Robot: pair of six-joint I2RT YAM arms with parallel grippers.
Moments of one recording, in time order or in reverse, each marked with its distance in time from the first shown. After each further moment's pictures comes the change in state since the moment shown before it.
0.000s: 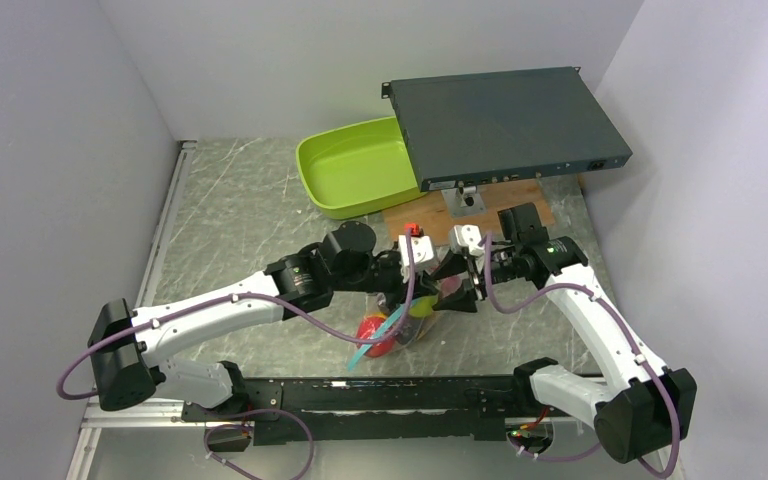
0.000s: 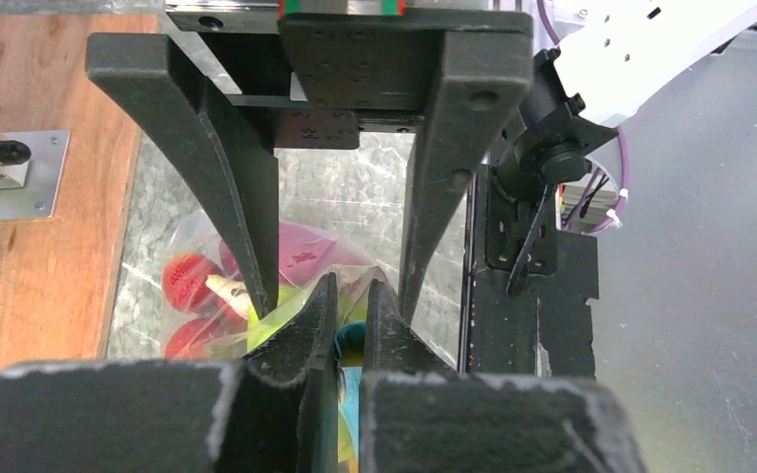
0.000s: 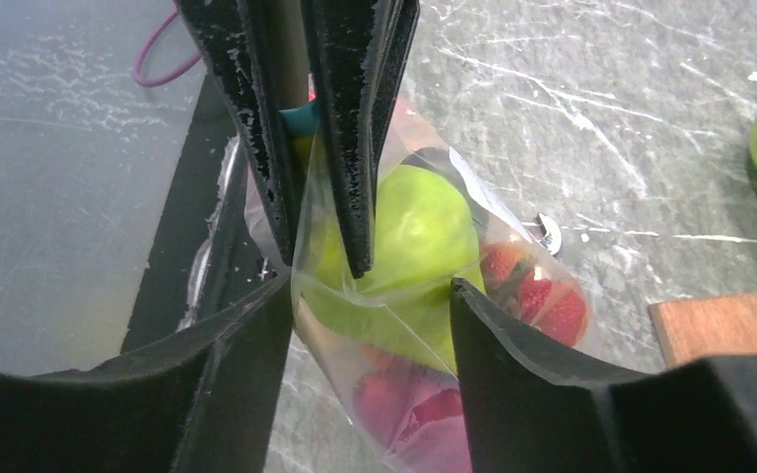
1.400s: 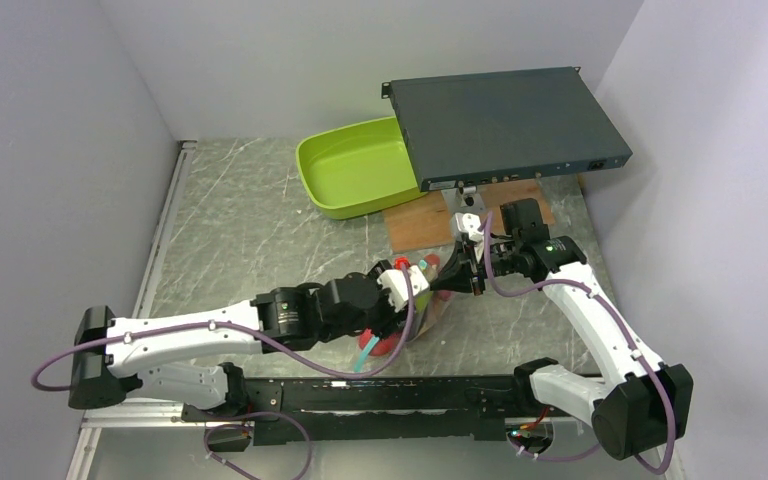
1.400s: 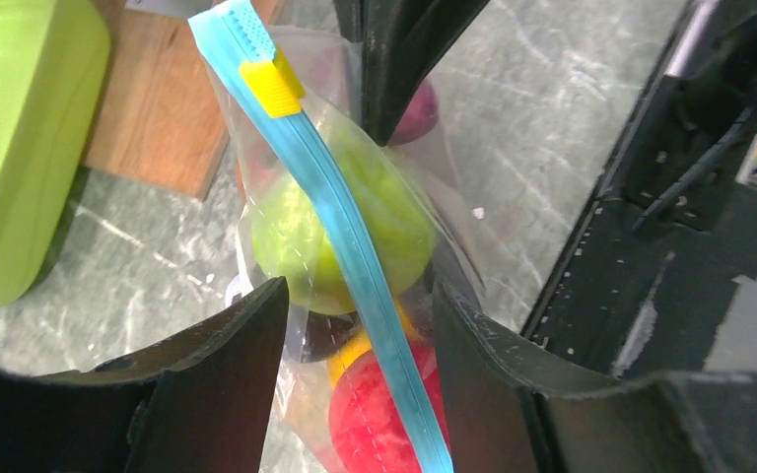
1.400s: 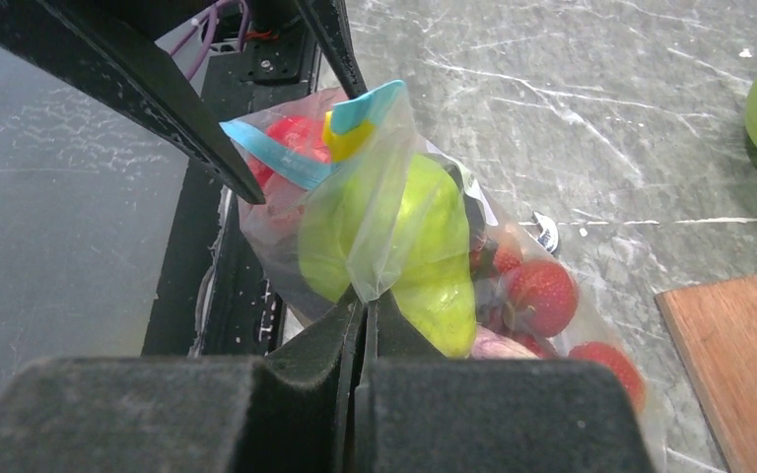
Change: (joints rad) left arm -0.231 -0.137 -0.092 -0.215 -0.628 -0.076; right arm -0.024 0.017 -0.013 0.133 -0.016 0.192
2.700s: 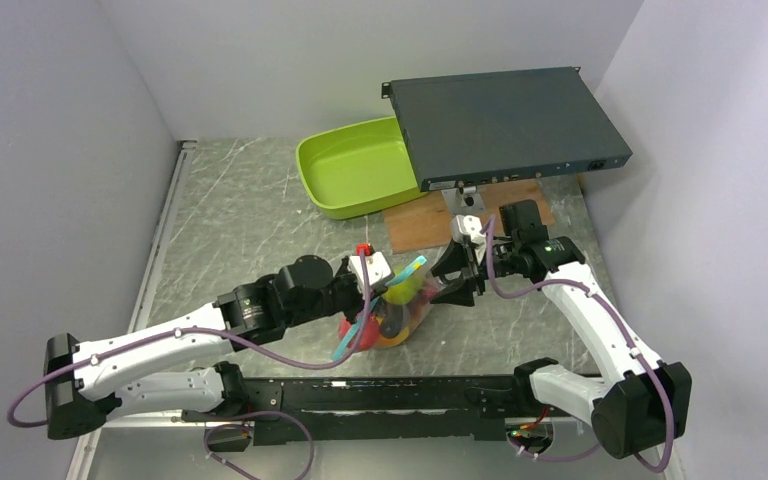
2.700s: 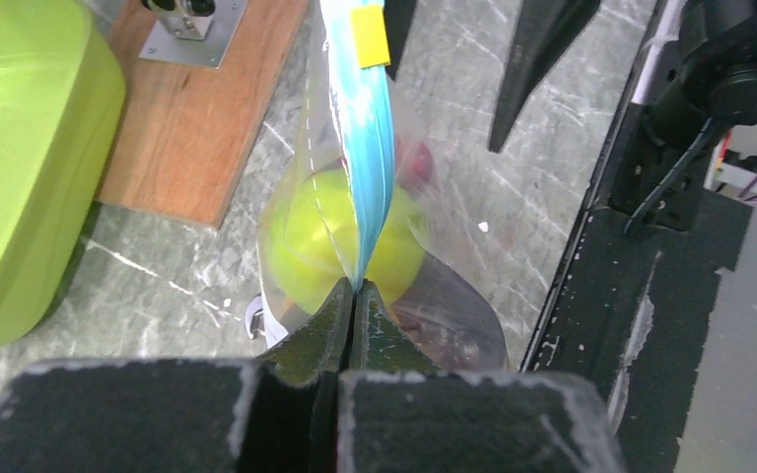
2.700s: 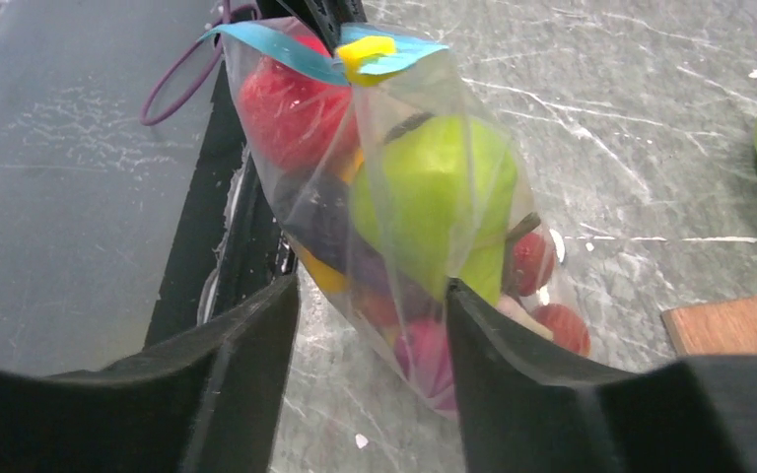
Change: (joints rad) left arm 0.143 -0.177 -0.125 0.076 0.166 0.080; right arm -0.002 0.003 -0.015 0.008 -0.029 -0.029
